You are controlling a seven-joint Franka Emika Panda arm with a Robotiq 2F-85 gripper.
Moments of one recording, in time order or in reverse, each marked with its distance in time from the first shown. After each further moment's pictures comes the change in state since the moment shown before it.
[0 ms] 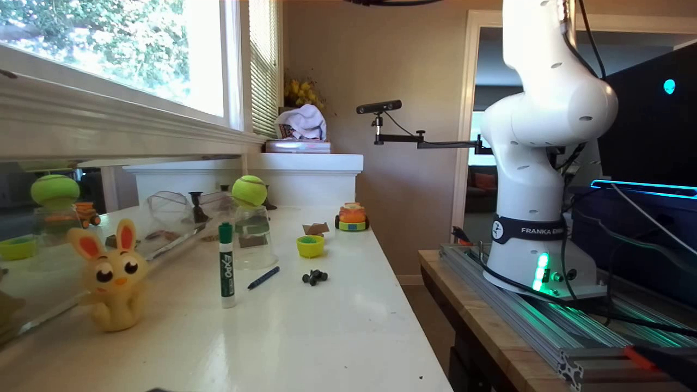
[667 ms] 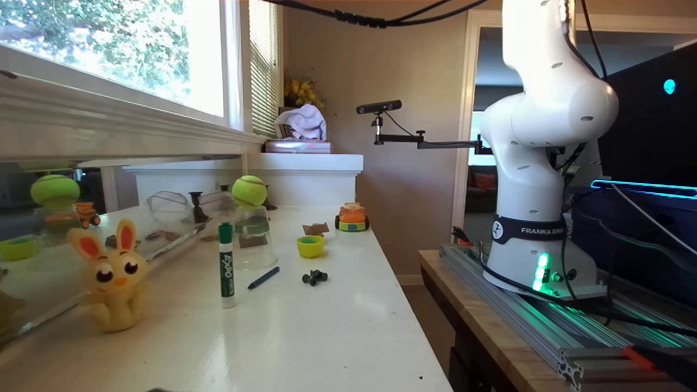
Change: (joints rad) arm 0.015 0.008 0.024 -0.101 0.004 0.000 0.024
